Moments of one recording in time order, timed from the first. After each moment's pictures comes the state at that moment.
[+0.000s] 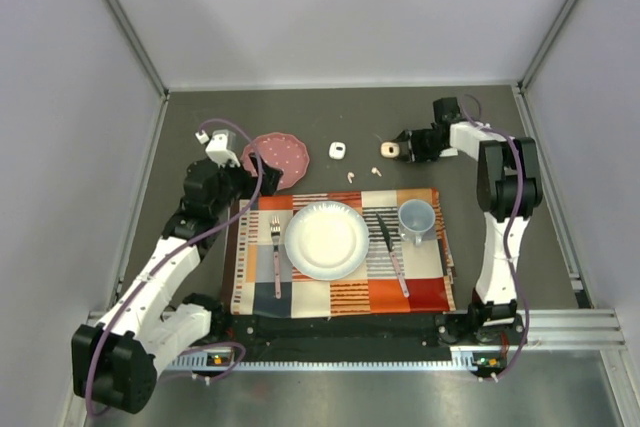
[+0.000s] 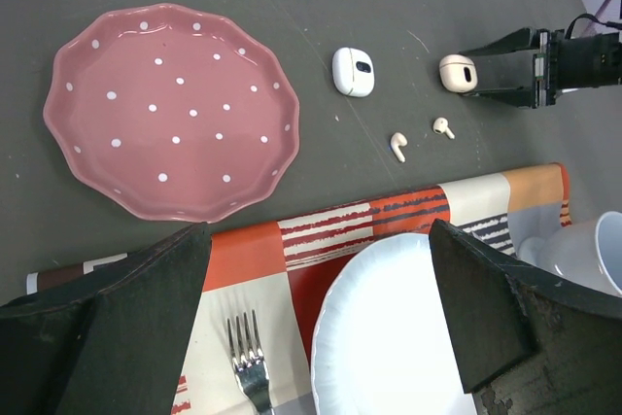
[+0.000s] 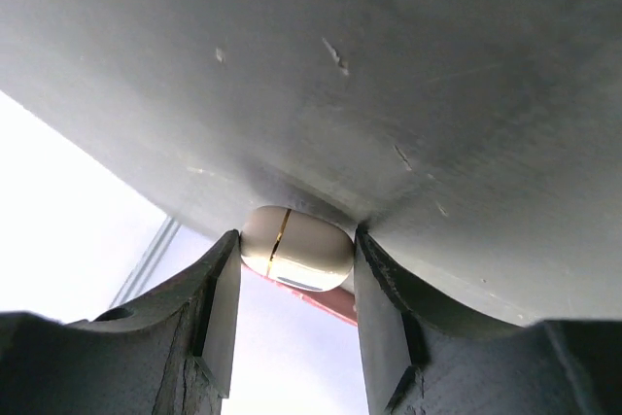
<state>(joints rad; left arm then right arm) -0.25 0.93 0.63 0.01 0.16 -0.39 0.11 2.19 1.57 -0.51 -0.36 1.55</state>
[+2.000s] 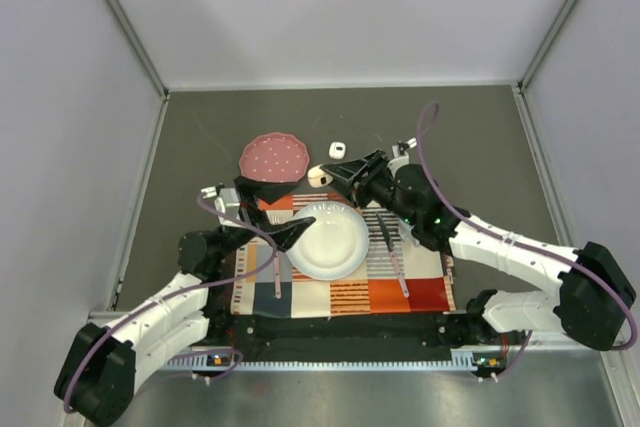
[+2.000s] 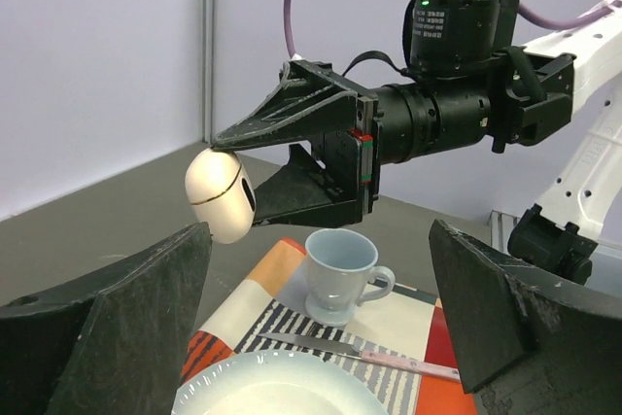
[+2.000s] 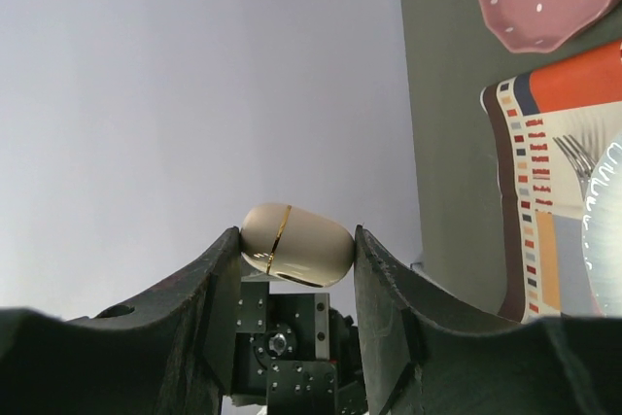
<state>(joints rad) -0.47 0.79 0.18 1.18 0.59 -0.46 0.84 1.21 0.75 0.34 0.05 1.55</state>
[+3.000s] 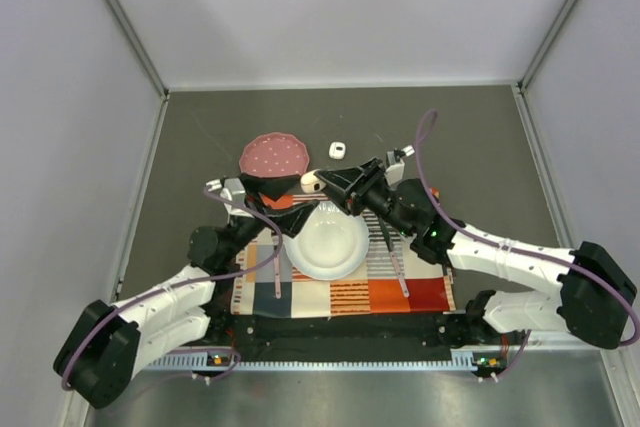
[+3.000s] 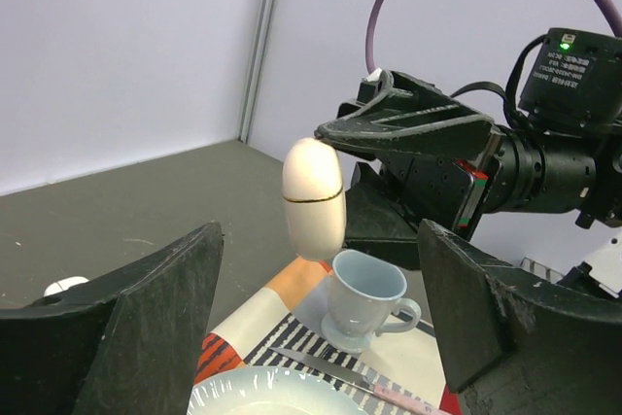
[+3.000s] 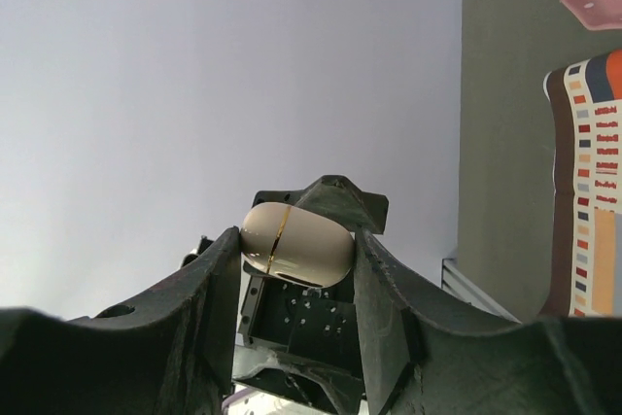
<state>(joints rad) -0.57 0.91 0.20 1.21 0.35 -0.44 0.94 1.21 0.68 0.54 0.11 1.55</state>
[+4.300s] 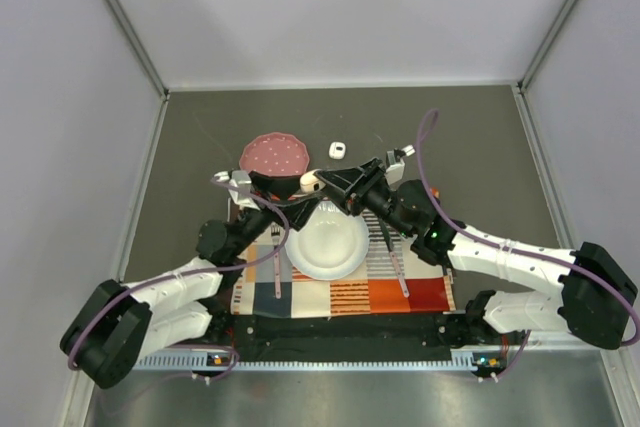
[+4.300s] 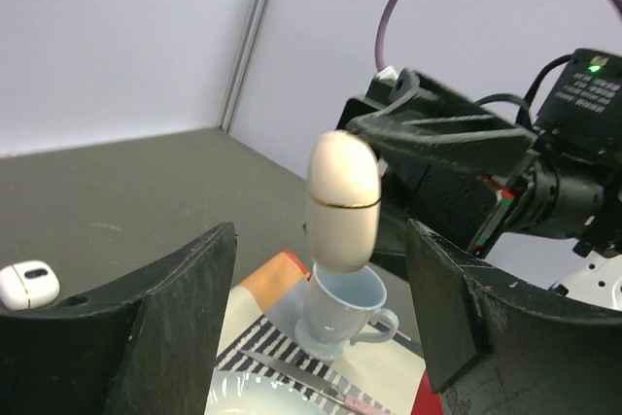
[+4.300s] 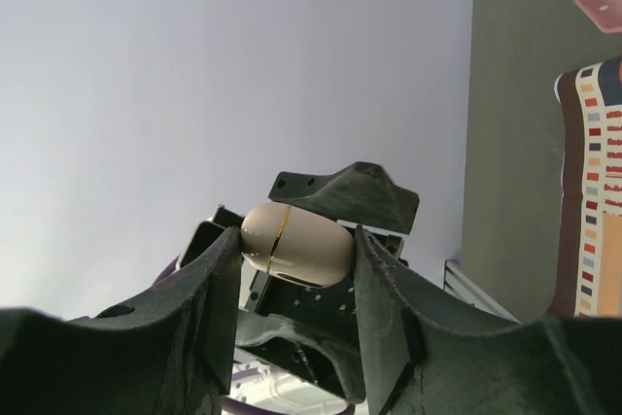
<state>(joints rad) -0.60 1.06 0.23 1.29 0.30 -0.54 0.95 1.20 0.67 0.56 0.11 1.53</state>
